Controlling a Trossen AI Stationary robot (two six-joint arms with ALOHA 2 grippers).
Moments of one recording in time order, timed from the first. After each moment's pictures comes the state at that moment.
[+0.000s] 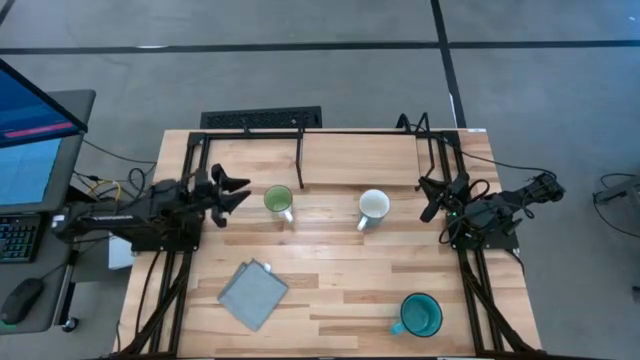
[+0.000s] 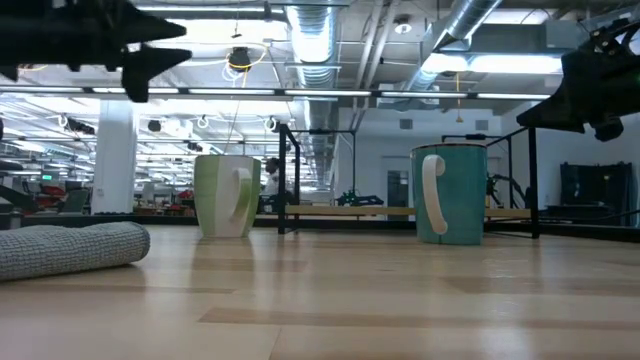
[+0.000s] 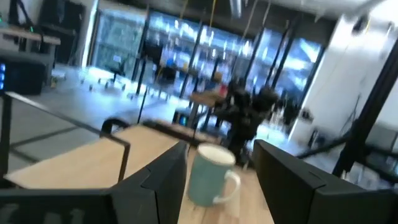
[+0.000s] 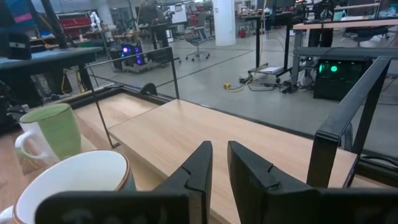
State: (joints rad) left arm 0.12 0.33 0.17 0.31 -0.12 -0.29; right arm 0.43 0.01 0.12 -0.41 1.18 0.34
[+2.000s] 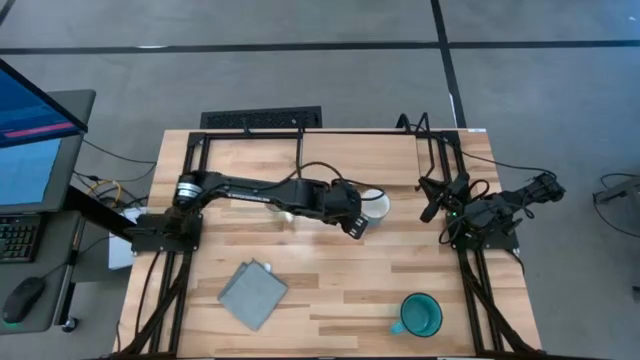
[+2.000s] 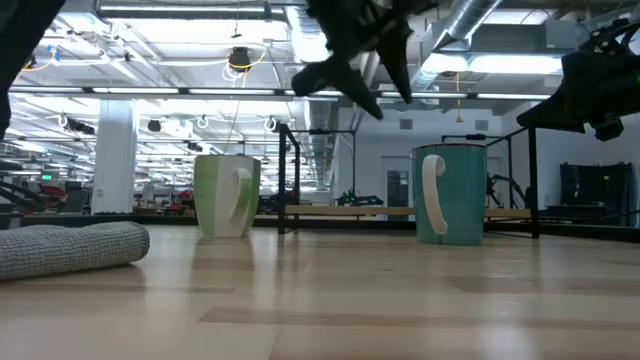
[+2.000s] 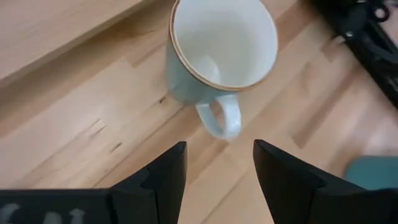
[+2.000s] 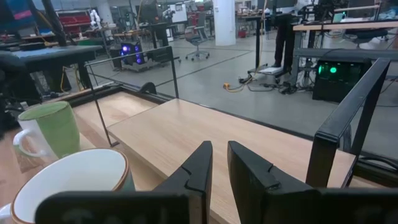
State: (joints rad) left arm -0.05 2.06 1.89 -0.80 -0.21 -0.89; right arm 0.43 0.01 0.12 -0.41 1.17 0.33
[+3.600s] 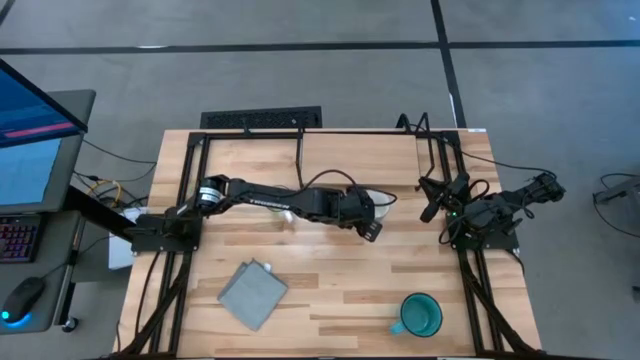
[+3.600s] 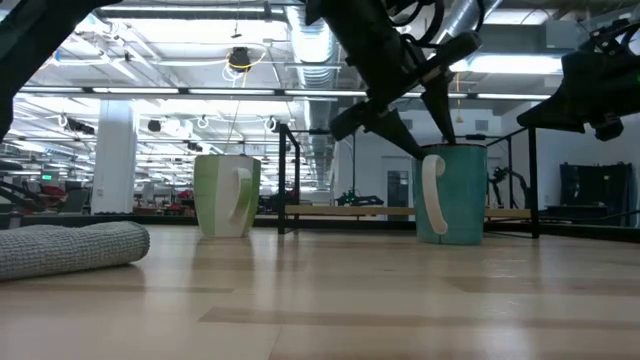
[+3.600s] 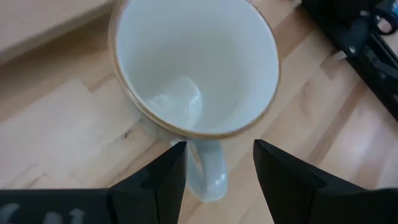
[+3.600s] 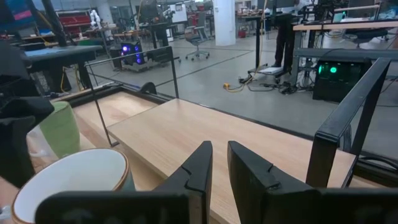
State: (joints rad) left arm -0.04 2.21 1.92 -0.60 -0.24 -0.87; right arm 0.43 0.01 0.12 -0.41 1.17 0.33
